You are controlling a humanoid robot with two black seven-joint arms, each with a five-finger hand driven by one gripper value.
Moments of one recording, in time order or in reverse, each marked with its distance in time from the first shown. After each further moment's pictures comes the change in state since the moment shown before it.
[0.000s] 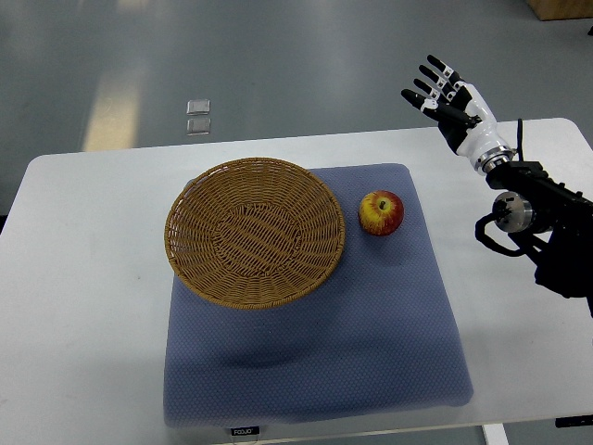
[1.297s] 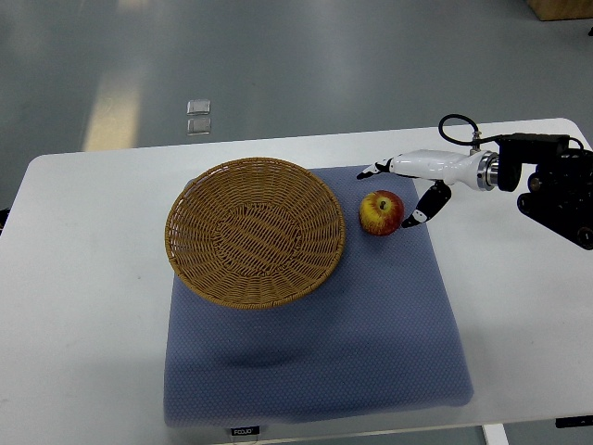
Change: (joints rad) left arm 0.000 0.000 0.000 0.000 0.000 0.000 0.000; right arm 0.145 -0.187 -0.341 0.212 -1.315 -0.058 0.012
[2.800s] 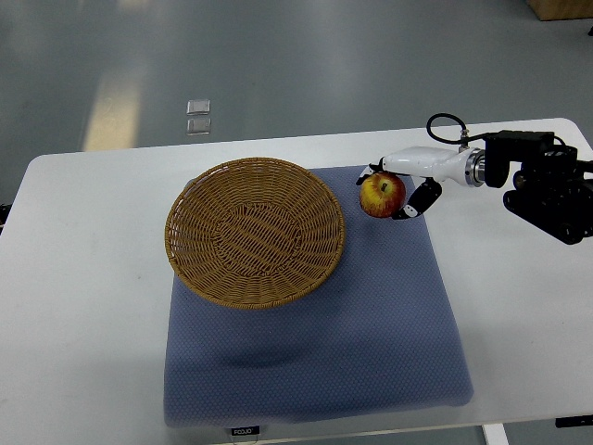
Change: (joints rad) left arm 0.000 0.000 0.000 0.000 0.000 0.000 0.000; right arm 0.053 0.062 -0.047 -0.082 -0.003 -0.018 -0.012
